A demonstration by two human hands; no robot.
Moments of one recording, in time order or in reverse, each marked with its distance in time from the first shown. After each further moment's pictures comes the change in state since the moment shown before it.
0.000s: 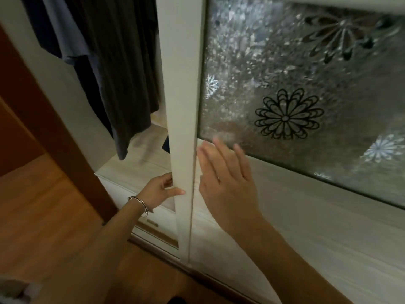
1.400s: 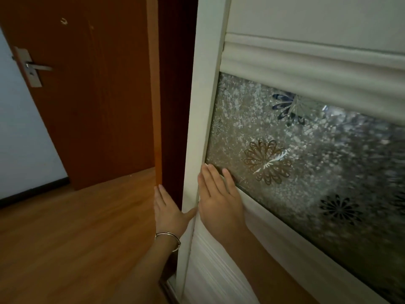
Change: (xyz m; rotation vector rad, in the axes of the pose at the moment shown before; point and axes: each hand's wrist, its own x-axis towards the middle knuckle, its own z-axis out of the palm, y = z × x) left_hand 0.038 -0.112 -0.323 0.274 0.978 -0.373; right_hand 0.264 -0.258 0.230 0.057 -0.285 -0.265
